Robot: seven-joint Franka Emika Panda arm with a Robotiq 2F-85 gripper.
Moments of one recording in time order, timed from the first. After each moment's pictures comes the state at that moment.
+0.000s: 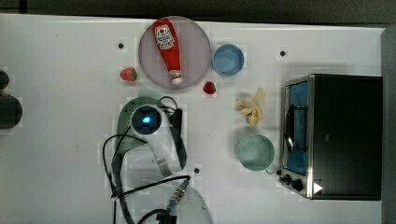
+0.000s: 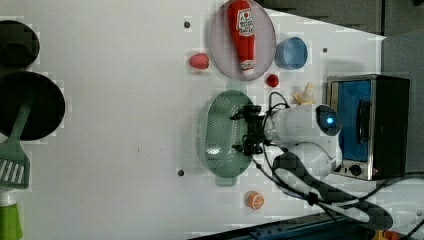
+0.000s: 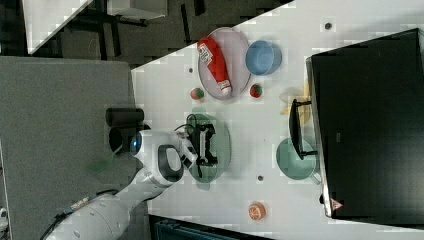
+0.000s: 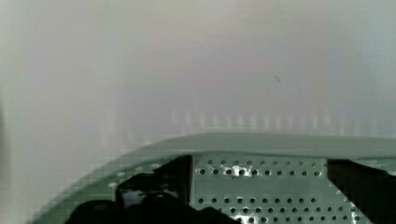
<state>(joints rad) -0.07 0.46 0.30 -2.33 -0.22 1.07 1.25</state>
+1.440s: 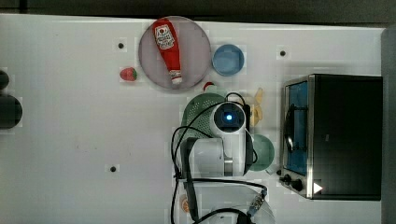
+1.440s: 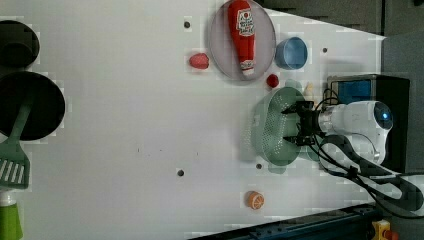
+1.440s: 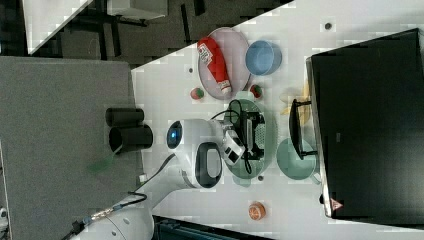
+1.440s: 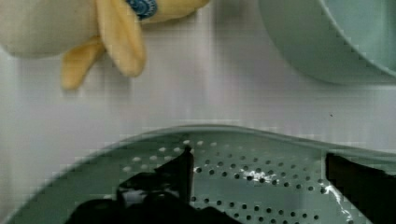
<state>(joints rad) -0.22 0.42 0.07 -2.35 -0.24 1.10 0.88</state>
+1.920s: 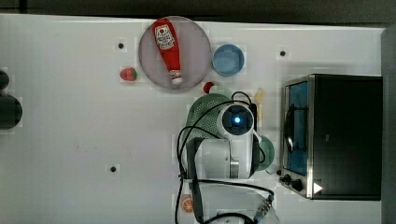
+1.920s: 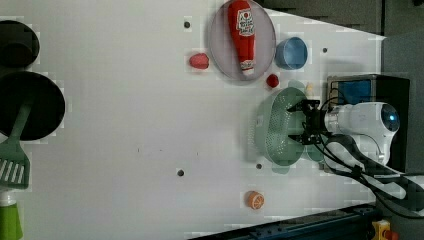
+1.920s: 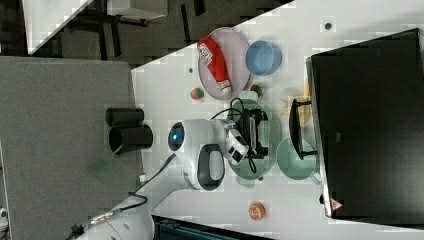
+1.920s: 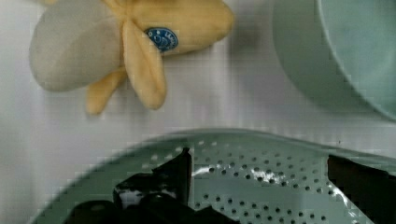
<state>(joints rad) -0.23 0.40 0.04 -2.36 -0.22 1.13 0.81</state>
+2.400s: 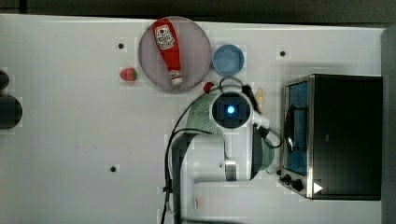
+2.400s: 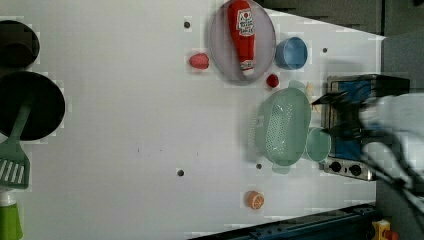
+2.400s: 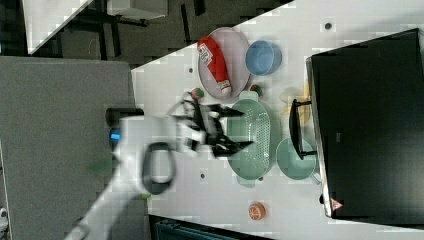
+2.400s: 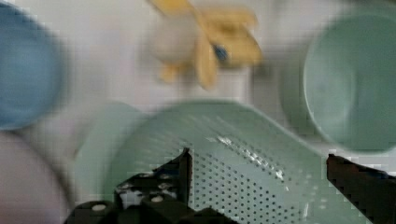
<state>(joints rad) -0.24 0.12 0.12 -2.29 -0.24 0.80 0.48</state>
